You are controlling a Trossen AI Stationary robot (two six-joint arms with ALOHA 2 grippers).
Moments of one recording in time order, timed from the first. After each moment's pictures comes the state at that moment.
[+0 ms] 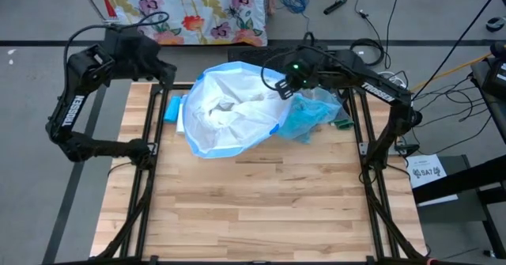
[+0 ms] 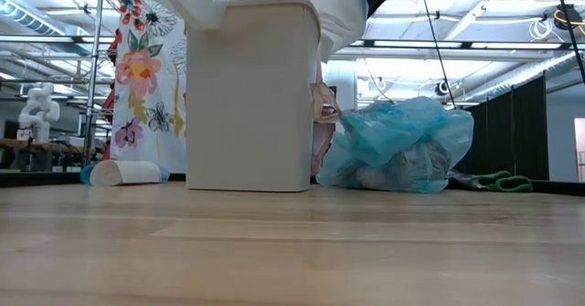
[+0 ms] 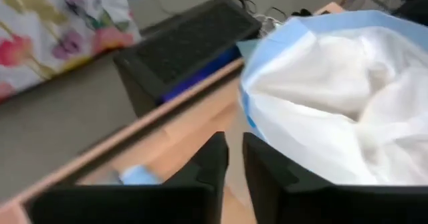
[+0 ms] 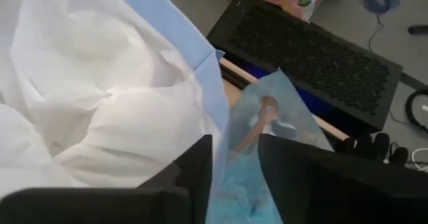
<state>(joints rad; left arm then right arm) 0.82 1.14 1.79 -1.31 0.08 -0.14 -0.33 1.72 2.11 -1.37 0.37 0.53</state>
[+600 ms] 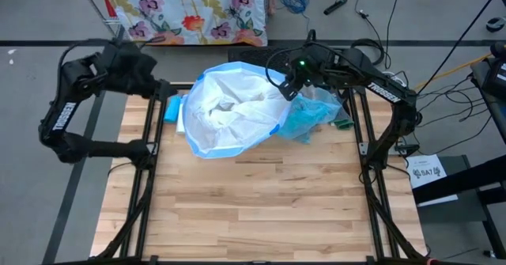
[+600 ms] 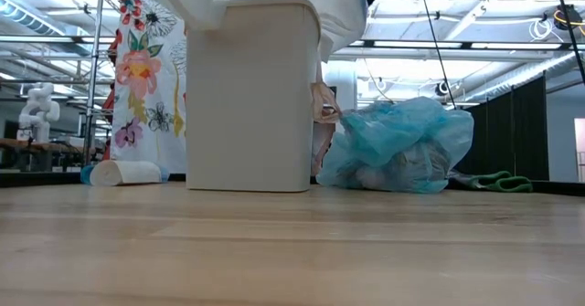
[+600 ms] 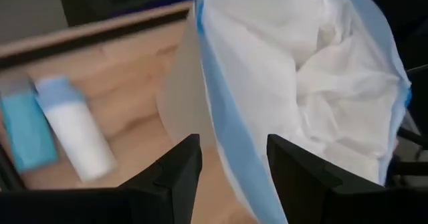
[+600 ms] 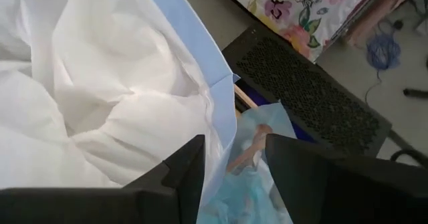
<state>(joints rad) 0.66 1.08 1.74 -1.46 0.18 -0.54 -0.33 1.68 2.11 -1.31 0.36 0.28</state>
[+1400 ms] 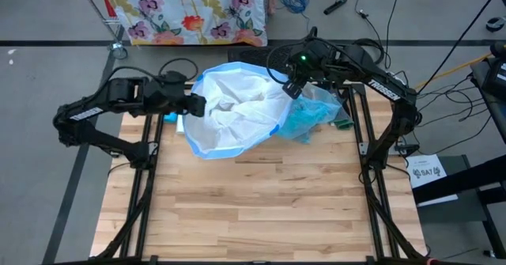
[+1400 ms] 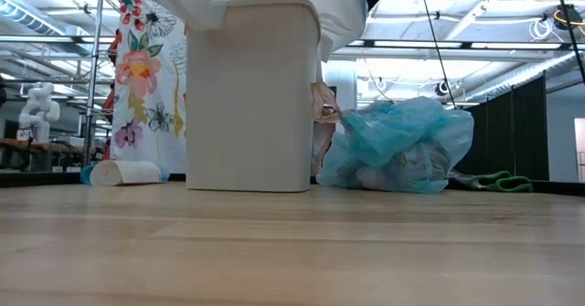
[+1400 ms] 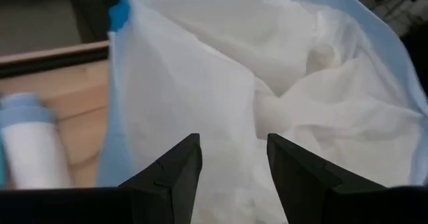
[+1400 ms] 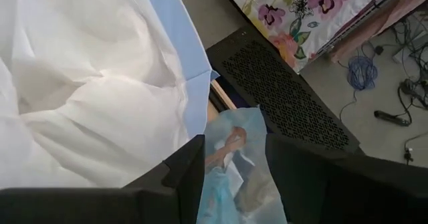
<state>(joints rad) 0.14 1.17 1.60 -1.20 -0.36 -0.96 -0.38 1.68 2.11 -1.31 0.36 0.08</state>
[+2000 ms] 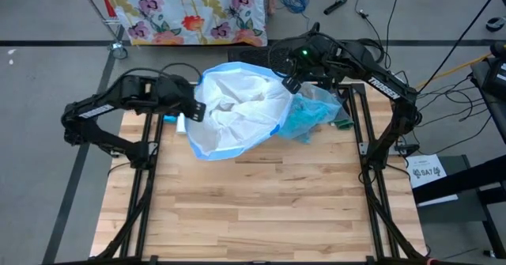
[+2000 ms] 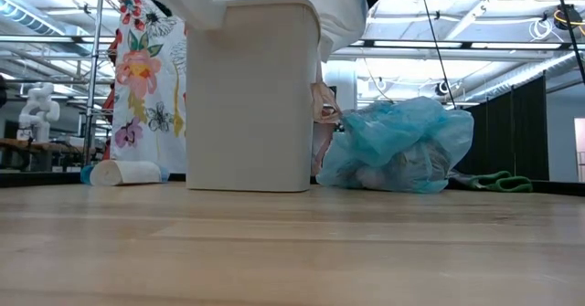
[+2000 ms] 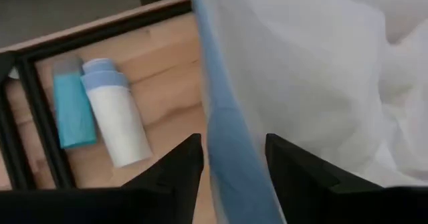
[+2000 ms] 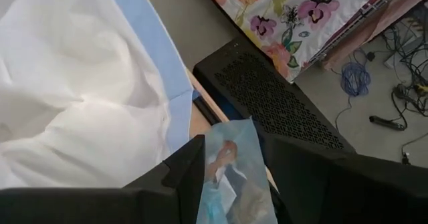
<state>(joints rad) 0.19 1.24 1.61 -1.45 -0.34 -0.93 -0.41 1.68 2.11 -1.26 0.36 0.06</state>
